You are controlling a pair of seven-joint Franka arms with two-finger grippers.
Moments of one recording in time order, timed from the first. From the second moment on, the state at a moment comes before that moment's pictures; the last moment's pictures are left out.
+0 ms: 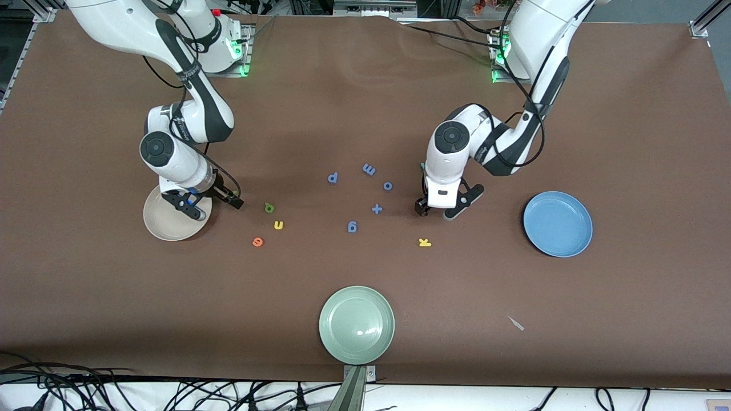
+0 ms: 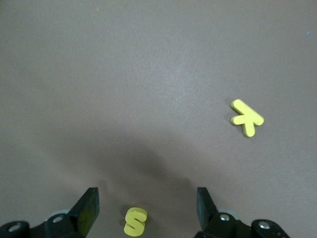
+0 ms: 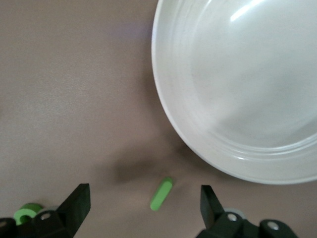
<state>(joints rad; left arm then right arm) -0.40 0.55 -0.18 -1.95 0.28 2.49 -1.47 0.15 0.40 0.07 -2.23 0.00 2.59 0.78</state>
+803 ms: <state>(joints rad) -0.40 0.58 -0.19 -1.96 0.29 2.49 -1.45 0.15 0.42 0.07 -2.23 0.00 2.62 0.78</state>
